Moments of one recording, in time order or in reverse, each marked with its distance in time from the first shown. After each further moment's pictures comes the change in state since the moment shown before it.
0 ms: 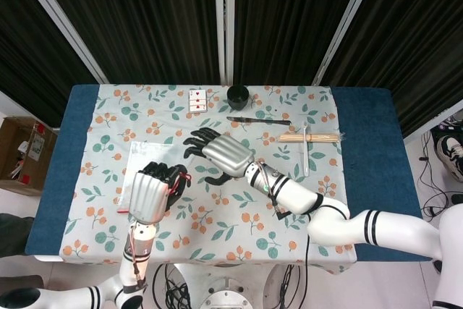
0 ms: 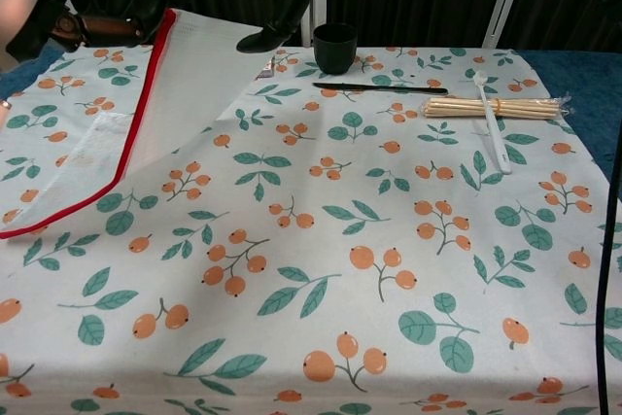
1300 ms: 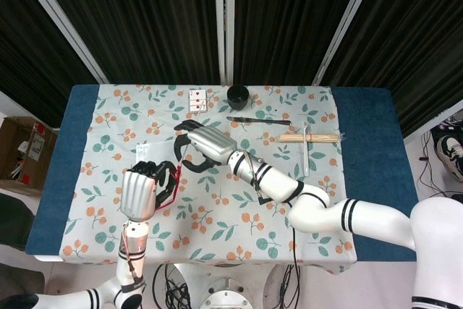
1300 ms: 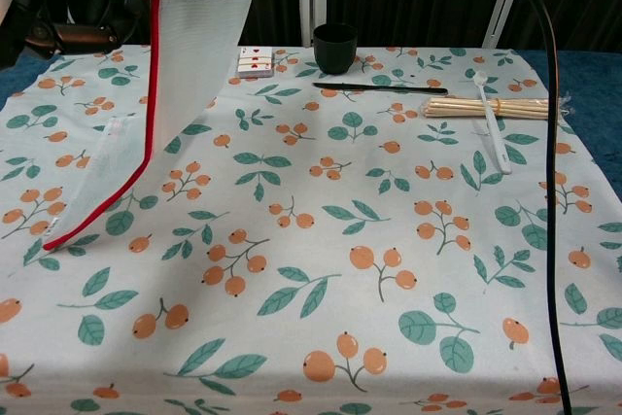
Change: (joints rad) left arm 0.045 -0.015 -0.024 0.033 -0.049 0.012 -0.099; right arm 0.089 -0.095 0.046 0.167 -0.027 -0.025 0.351
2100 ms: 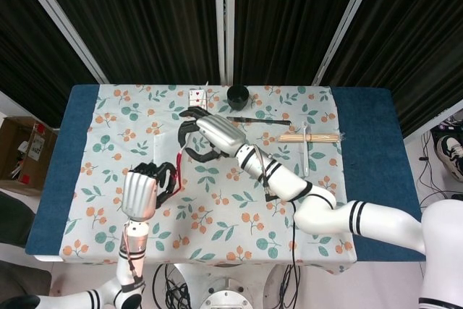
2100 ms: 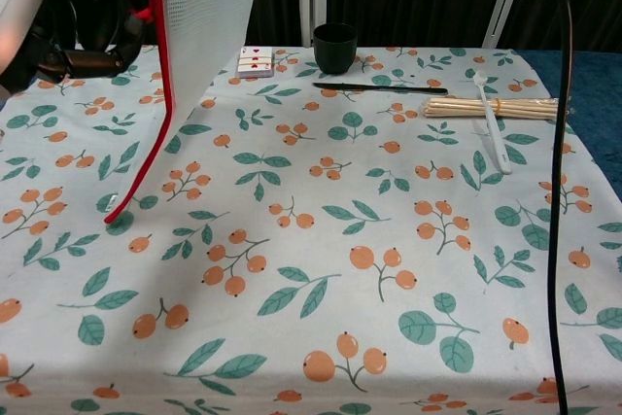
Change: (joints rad) left arm 0.012 -0.012 0.011 0.046 -0.029 -0.028 -0.028; right arm -0.046 0.033 0.018 -0.045 0.020 0.110 0.029
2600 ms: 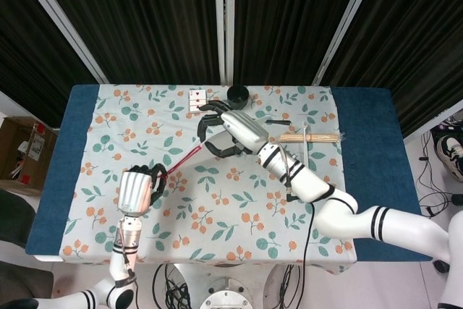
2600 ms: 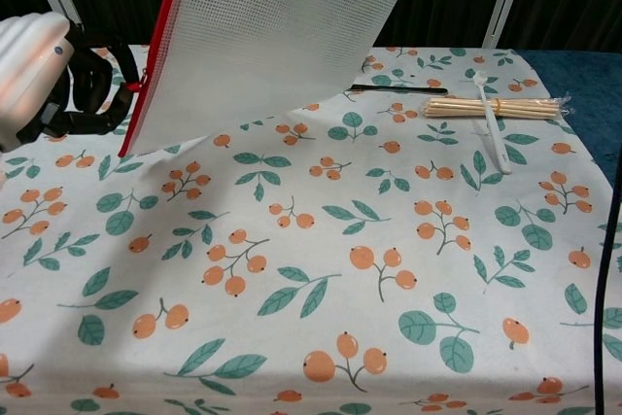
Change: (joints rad) left arm 0.026 0.003 0.019 0.140 -0.115 -0.110 -0.021; right arm -0.106 0.086 -0.025 -0.061 -0.084 0.091 0.126
